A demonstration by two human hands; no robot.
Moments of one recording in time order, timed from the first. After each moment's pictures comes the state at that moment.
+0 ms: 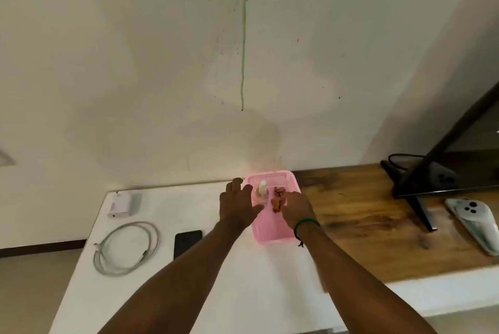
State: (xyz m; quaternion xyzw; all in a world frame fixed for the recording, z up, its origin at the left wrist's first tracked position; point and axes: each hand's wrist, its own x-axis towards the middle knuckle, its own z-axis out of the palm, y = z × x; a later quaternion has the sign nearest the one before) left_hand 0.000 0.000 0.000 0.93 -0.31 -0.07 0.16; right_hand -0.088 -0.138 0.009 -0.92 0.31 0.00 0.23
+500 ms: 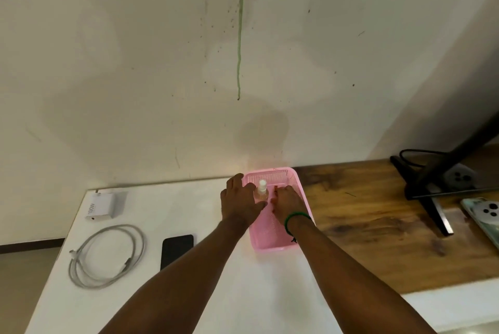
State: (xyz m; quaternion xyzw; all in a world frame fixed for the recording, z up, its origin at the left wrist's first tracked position) left_hand 0.022 -0.033 -0.041 0.94 -0.29 -0.05 0.19; right_hand -0.043 -0.153 -0.041 -0.90 0.34 0.01 0.27
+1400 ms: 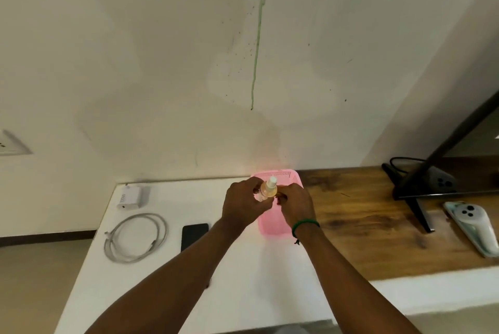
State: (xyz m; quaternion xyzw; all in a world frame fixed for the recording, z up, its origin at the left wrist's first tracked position) left_hand -0.025 0.025 0.046 0.83 -0.32 -0.01 0.45; right_hand -0.097 -0.111 0.032 -0.93 0.26 -0.14 0.24
